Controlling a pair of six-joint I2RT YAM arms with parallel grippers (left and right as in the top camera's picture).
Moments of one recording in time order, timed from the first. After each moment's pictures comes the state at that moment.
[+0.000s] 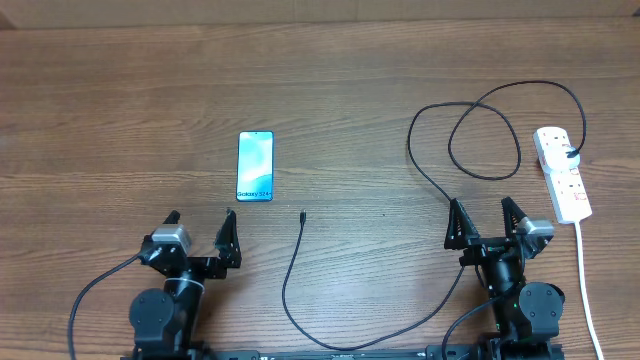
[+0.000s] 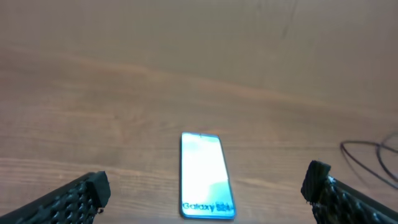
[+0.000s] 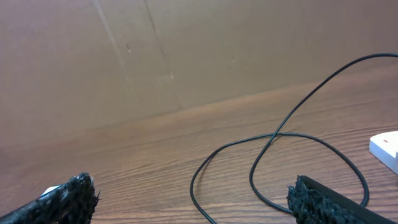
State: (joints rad) left arm 0.03 0.03 0.13 -0.26 0.14 -0.24; right arm 0.02 0.01 0.02 -0.03 -0.10 0.28
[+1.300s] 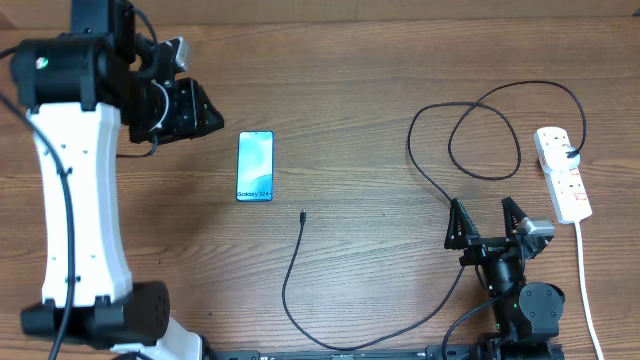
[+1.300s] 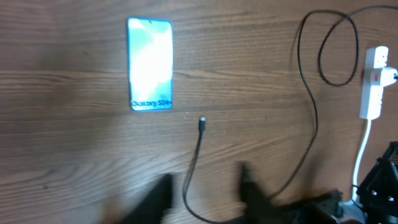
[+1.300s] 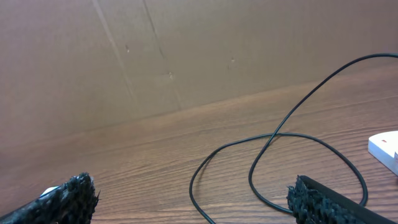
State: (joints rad) left arm 0.03 1.77 2.15 -1.68 0.39 -0.10; right arm 0.02 0.01 0.02 -0.03 -0.09 0.28
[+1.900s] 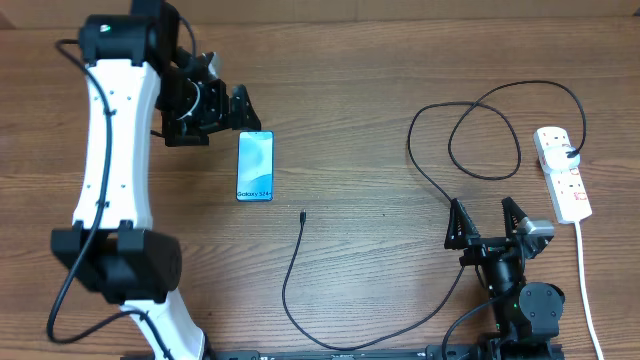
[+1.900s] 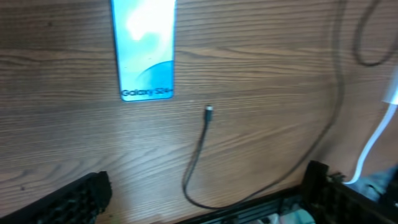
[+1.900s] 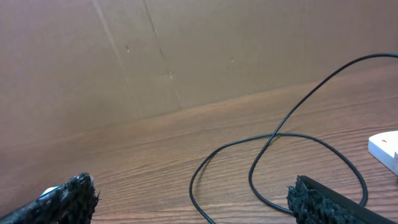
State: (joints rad) left arm -0.03 1.99 2.13 -1.69 0.37 -0.11; right arm 0.02 0.01 0.02 -0.03 -0.09 0.28
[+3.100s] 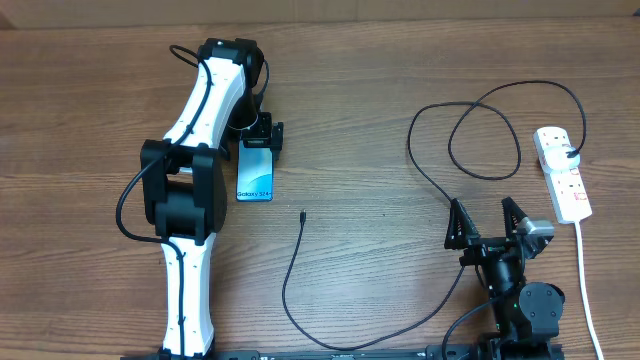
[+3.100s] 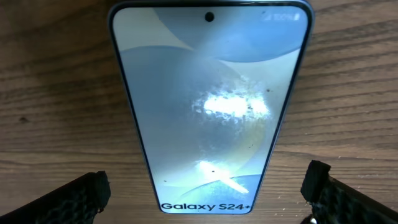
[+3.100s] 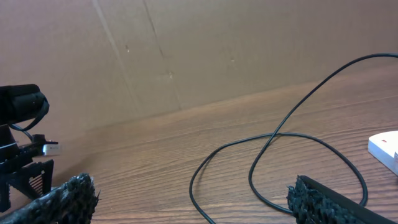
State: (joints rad) left arm -0.17 2.43 2.13 -1.49 0.04 -0.19; right arm 0.02 0.01 0.02 -0.03 -0.09 0.28
